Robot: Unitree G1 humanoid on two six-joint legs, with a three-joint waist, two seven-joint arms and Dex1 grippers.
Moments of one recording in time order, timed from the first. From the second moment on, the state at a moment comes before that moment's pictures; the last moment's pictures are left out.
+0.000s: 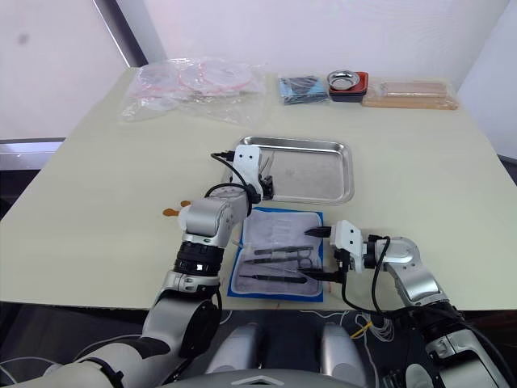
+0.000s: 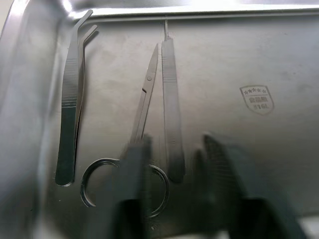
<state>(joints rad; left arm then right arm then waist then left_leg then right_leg) -0.69 -0.02 0.01 0.18 -0.06 0.91 0.03 -0.23 -0.49 0.29 0.22 0.23 -0.11 1.15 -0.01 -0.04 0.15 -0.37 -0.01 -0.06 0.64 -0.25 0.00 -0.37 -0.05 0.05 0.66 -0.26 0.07</state>
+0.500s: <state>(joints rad) -0.68 0.05 -0.03 0.10 -0.10 0.88 -0.13 -0.23 -0.49 0.29 0.21 0.23 -0.11 1.15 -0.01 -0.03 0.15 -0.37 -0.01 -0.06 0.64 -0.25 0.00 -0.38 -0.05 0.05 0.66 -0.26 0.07</state>
